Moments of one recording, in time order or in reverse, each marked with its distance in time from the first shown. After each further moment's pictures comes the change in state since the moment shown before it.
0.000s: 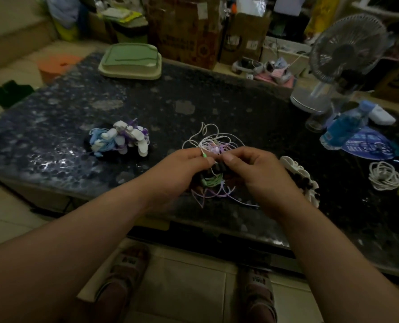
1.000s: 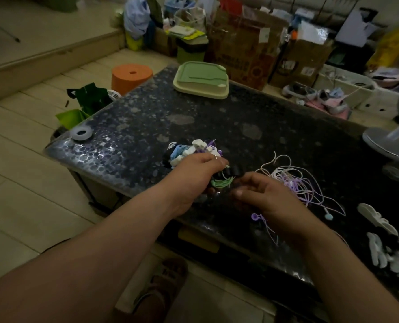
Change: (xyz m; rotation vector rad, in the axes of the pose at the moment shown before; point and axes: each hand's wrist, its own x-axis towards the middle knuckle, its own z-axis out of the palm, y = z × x) left_hand -0.021 -0.008 -0.125 -0.120 0.399 0.005; right_hand 0.045 -0.030 0.119 0.105 -0.323 0.121
